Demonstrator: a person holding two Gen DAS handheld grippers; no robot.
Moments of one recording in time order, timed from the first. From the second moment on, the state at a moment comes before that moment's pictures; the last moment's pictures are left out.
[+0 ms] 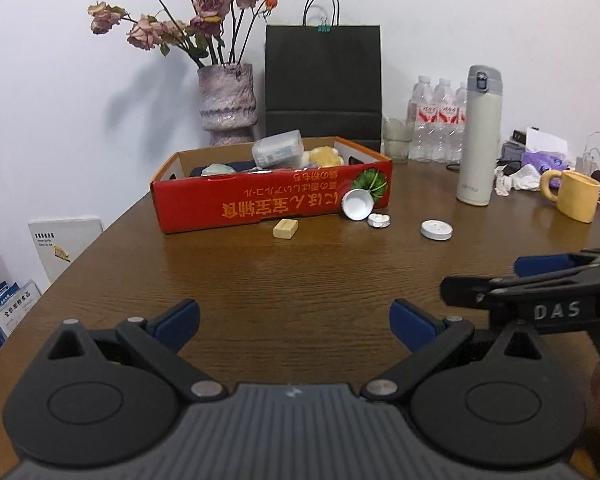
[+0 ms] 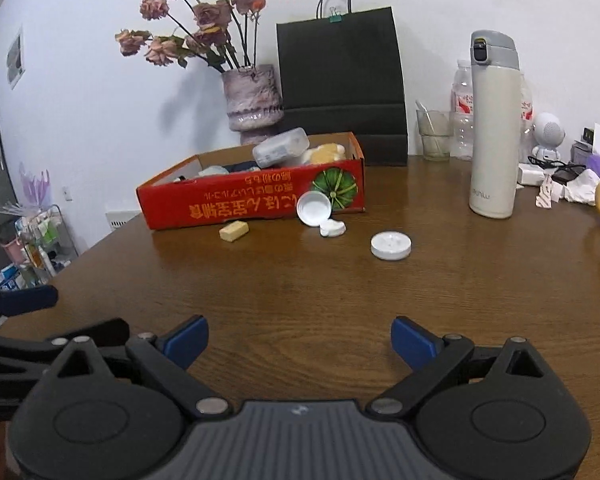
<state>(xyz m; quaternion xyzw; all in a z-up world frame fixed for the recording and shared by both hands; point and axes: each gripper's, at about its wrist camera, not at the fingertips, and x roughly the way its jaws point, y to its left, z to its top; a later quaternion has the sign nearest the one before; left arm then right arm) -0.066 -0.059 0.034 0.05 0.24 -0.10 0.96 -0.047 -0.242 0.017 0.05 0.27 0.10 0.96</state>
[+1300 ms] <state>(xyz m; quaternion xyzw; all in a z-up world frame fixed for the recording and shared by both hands) 0.051 -0.068 0.038 0.02 0.29 -0.07 0.96 0.034 -0.234 0.017 0.02 0.26 0.11 0.96</state>
